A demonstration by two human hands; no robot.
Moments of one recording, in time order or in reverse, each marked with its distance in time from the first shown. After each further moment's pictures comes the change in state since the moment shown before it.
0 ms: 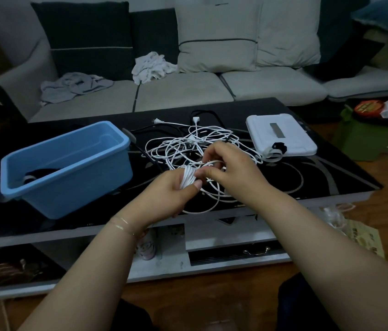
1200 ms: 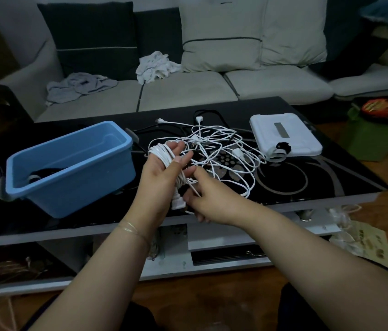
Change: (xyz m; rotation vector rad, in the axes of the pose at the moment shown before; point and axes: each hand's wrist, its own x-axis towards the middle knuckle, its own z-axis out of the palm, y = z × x) left_hand 0.015 -0.003 0.012 -0.767 0.466 0.083; right_hand -0.014 -0.017 0.043 0.203 -0.424 0.304
